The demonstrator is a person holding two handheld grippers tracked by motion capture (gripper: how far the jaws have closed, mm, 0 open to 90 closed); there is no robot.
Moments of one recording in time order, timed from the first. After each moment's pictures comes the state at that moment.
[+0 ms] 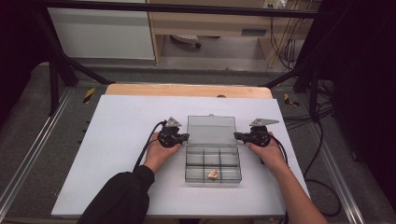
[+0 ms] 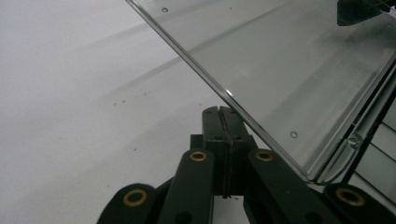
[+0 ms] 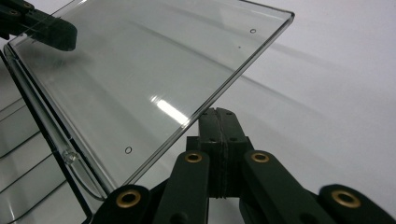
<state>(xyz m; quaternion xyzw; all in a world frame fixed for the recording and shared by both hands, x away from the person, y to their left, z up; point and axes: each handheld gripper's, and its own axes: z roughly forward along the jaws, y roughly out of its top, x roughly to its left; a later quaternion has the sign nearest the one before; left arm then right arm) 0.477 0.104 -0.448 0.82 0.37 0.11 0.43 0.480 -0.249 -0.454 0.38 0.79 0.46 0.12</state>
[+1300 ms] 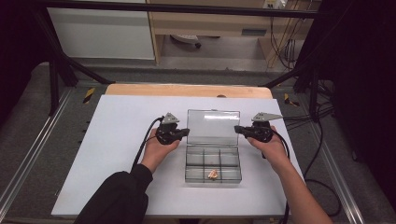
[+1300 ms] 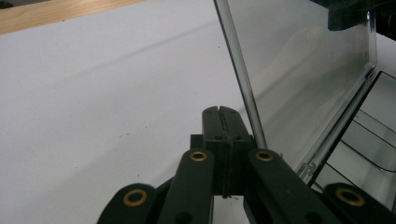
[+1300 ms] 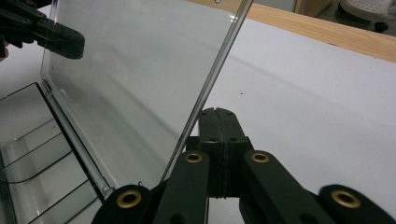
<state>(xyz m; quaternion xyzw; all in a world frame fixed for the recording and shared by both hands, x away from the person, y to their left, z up) 0.473 0.108 -0.425 0.80 0.35 0.12 0.46 0.479 -0.247 -0.423 0.35 0.79 0.48 0.15</state>
